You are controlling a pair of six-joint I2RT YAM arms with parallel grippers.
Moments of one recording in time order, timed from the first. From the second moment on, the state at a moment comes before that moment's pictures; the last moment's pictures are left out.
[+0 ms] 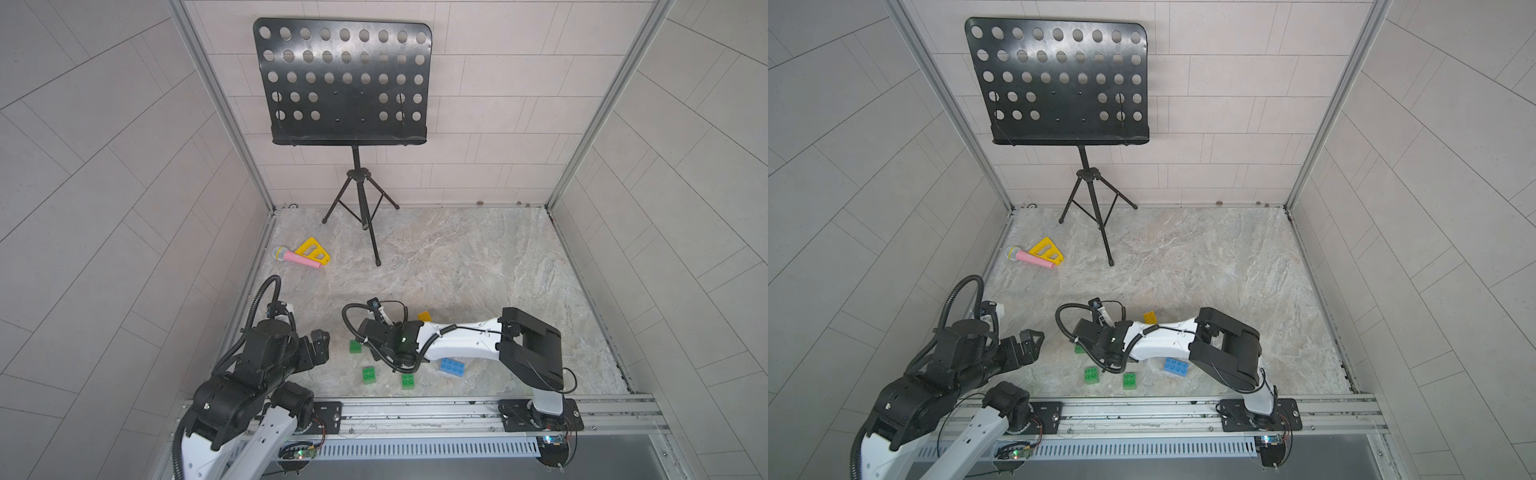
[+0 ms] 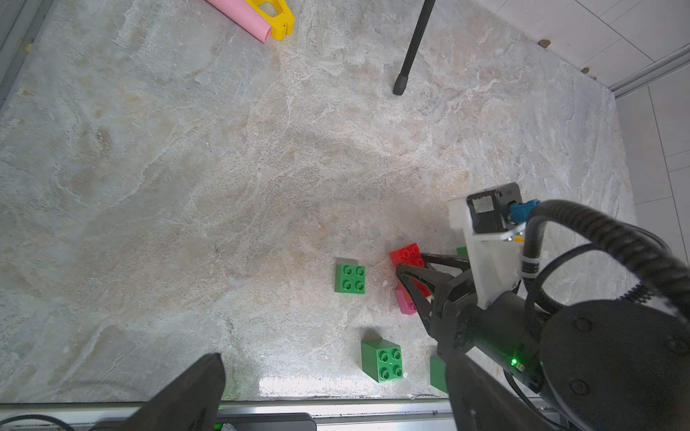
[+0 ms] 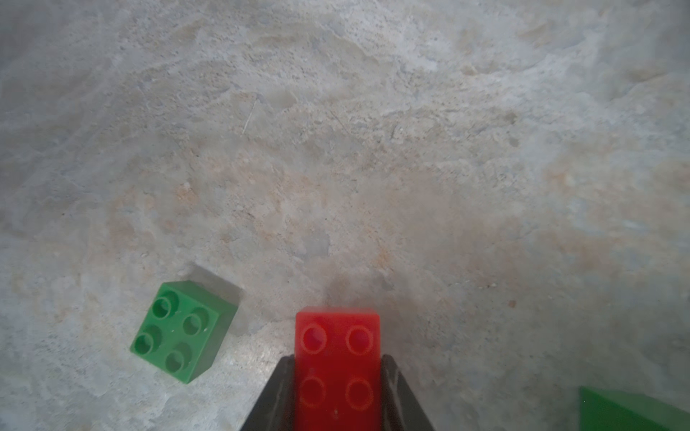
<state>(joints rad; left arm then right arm) -0.37 0.38 0.86 -1.31 -0.04 -0.59 1.21 1.96 1.31 -0.45 0.39 0.70</state>
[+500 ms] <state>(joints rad) -0.37 0.39 0.86 -1.31 -0.04 -0.59 1.16 1.99 1.40 -0.67 0.37 0.66</state>
